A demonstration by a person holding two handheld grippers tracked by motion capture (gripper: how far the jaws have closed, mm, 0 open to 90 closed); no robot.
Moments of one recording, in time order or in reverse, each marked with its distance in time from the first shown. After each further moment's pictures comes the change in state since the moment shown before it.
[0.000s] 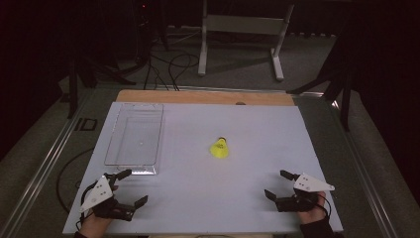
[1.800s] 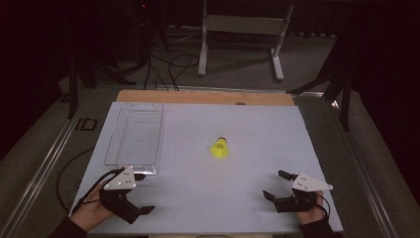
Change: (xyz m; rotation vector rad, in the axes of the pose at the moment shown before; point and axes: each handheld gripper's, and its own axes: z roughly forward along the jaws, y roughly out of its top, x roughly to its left) left arm -0.009 0.066 0.028 0.521 -0.272 0.087; right arm 0.003 0.004 0.002 0.011 0.025 -0.005
